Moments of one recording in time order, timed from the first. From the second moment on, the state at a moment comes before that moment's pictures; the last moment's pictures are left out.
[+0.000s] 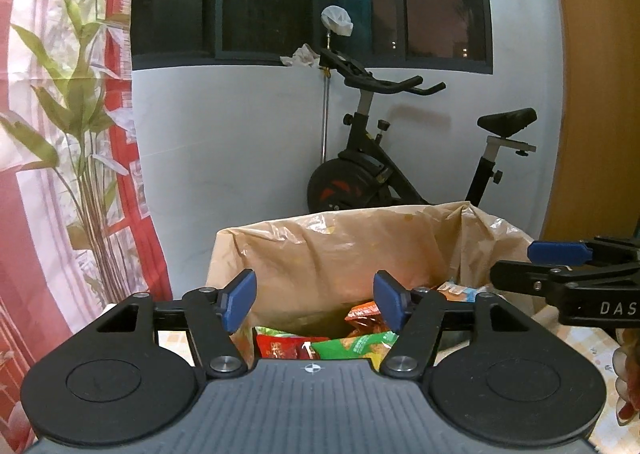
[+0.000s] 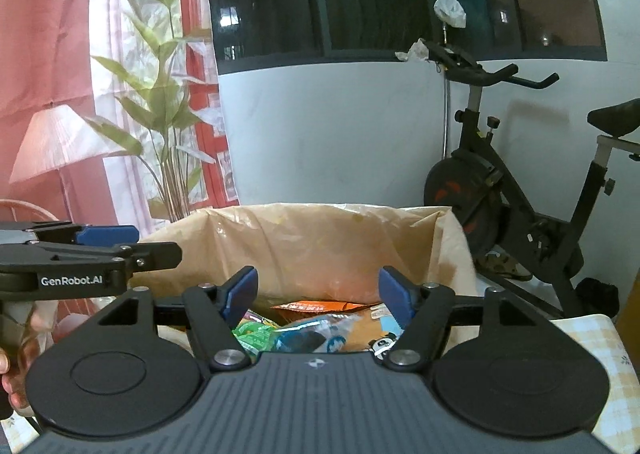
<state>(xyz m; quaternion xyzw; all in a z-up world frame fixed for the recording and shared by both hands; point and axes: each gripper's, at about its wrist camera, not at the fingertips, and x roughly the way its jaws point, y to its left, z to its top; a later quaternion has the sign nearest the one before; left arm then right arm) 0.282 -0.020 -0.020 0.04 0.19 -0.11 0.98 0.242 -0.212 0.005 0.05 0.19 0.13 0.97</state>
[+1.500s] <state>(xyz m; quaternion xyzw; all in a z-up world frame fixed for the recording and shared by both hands) 0.169 -0.001 -0.134 -0.03 0.31 -0.10 0.95 0.103 -0.240 -0.095 0.03 0.29 0.09 0.95</state>
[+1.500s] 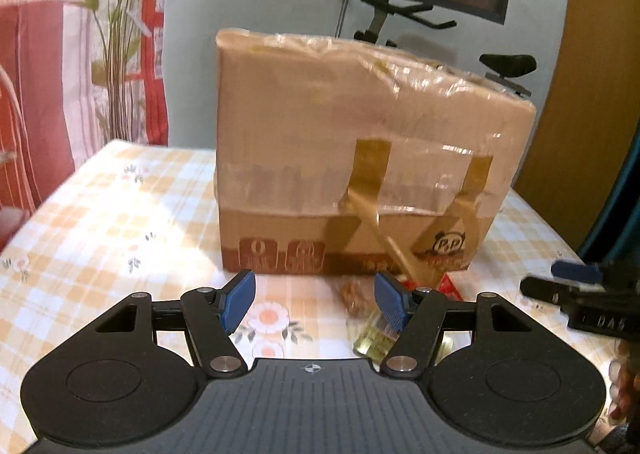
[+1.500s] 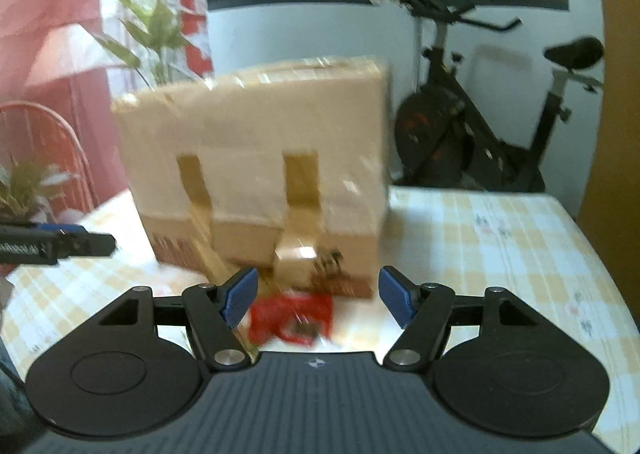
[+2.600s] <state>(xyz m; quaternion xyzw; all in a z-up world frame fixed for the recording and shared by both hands) 0.186 -0.012 -0.159 -0.04 0.36 -0.12 0.92 0.127 -0.242 -0.158 -0.01 0.37 0.08 0.92</state>
